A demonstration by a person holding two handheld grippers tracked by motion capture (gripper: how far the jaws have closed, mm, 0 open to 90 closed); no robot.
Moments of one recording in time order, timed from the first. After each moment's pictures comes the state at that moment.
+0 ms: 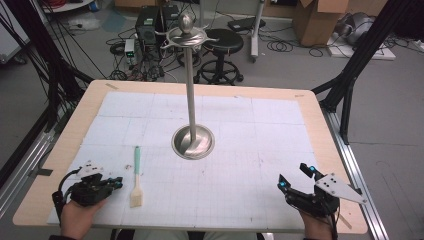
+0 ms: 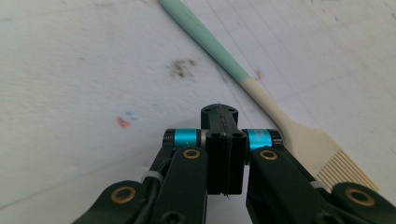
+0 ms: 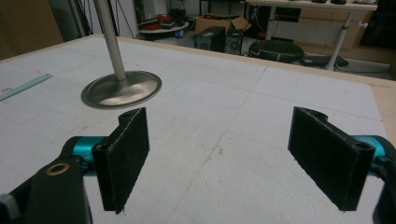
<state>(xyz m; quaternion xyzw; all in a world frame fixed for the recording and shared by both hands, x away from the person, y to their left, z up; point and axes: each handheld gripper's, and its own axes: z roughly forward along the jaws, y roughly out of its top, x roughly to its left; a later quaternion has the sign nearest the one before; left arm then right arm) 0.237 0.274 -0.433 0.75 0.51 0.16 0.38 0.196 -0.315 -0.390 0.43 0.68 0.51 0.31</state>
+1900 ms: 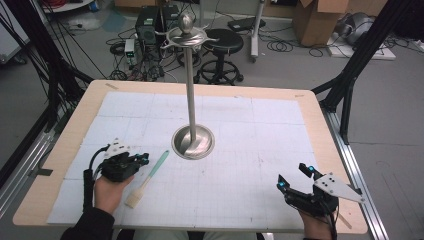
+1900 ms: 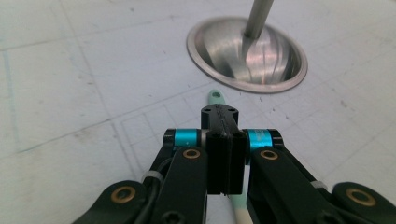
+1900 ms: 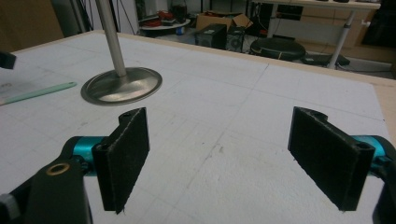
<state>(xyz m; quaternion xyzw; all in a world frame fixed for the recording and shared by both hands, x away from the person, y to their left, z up) 0.277 0.216 -0.412 0.74 0.44 0.19 0.47 0.198 -0.315 -0.391 0.42 0.68 0.51 0.31</state>
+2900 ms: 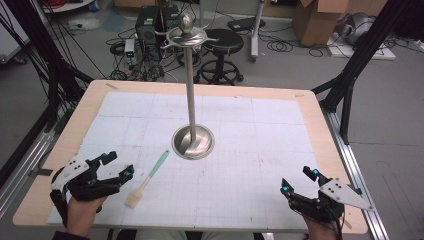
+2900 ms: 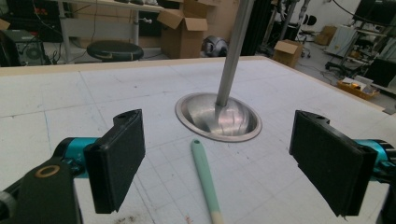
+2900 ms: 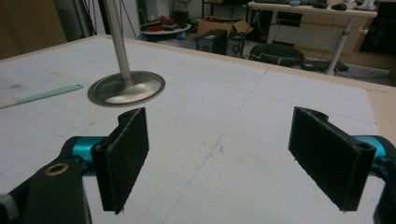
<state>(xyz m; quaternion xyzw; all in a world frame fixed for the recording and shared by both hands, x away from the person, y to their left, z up) 0.227 0.252 -0.399 0.66 0.39 0.23 0.60 0.184 -0.320 -0.386 0.42 0.68 0.52 0.31</state>
